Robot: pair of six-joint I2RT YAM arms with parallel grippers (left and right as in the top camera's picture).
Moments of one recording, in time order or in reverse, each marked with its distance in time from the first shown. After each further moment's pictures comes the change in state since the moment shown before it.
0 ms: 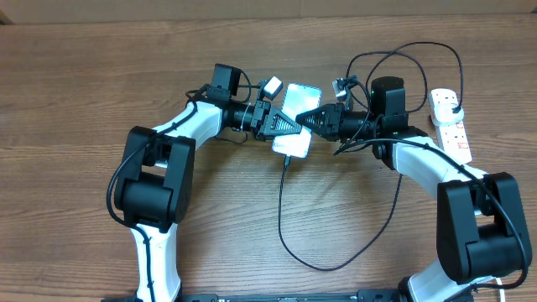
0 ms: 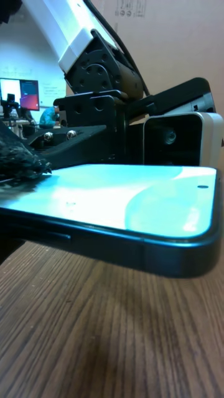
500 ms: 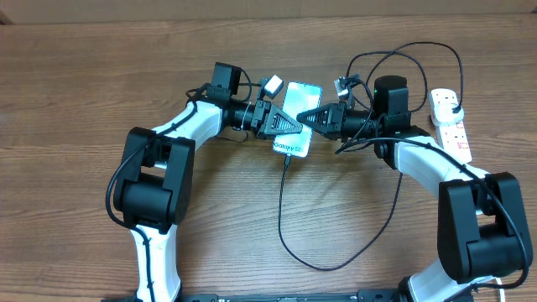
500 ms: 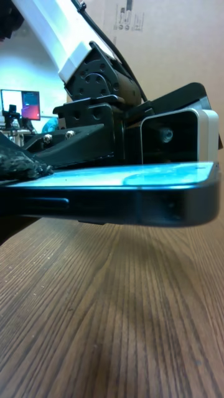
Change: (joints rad) left arm -0.002 -0.009 0.001 0.007 0.000 0.019; right arm -0.014 0.002 0.000 0.012 -0.032 0.028
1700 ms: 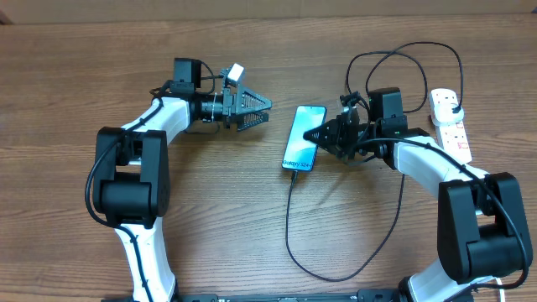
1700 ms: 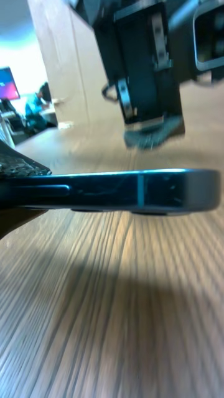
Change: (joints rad) left arm 0.179 0.000 -0.002 0.008 -0.102 -0.047; right arm 0.002 0.000 0.000 -0.346 0.182 -0.119
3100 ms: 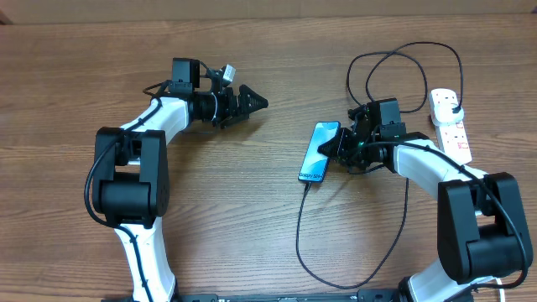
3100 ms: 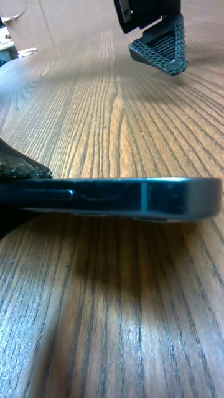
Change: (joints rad) left arm 0.003 0.000 0.000 0.000 -0.494 0.000; right arm 0.000 0.000 -0.033 -0.131 0.275 -0.070
